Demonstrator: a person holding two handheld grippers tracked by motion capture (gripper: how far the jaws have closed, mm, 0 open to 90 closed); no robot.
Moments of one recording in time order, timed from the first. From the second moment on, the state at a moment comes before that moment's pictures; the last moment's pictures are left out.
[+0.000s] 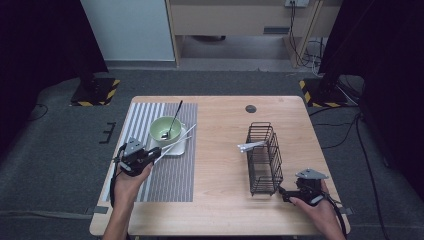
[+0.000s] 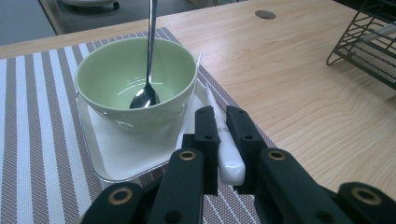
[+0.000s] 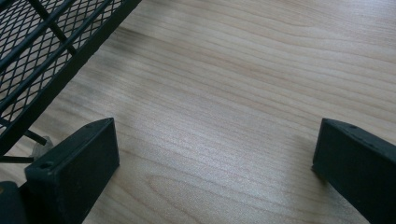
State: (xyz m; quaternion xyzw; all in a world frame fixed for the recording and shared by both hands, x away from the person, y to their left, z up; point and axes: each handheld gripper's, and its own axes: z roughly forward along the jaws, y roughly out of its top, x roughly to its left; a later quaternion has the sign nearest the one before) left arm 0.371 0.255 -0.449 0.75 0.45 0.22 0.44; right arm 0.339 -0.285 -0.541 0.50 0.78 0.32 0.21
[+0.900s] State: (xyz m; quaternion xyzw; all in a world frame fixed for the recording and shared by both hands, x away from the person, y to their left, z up) left arm 0.367 0.252 -0.467 0.75 0.46 0.22 0.43; right arm 0.339 -0.284 -0.541 0.50 0.78 0.32 0.20
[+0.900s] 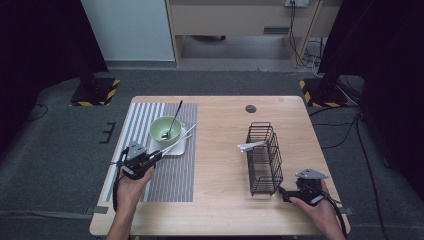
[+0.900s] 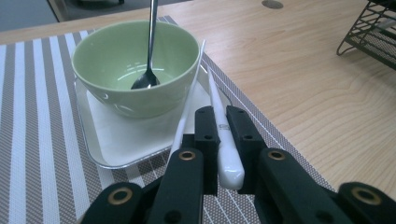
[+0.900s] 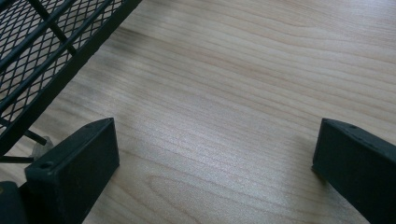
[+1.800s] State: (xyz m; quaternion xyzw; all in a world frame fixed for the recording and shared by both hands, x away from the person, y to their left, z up) left arm 0.362 0.255 -0.490 0.78 0.45 0.20 0.39; right arm 0.339 -0.285 -0.541 0.50 0.78 0.32 0.20
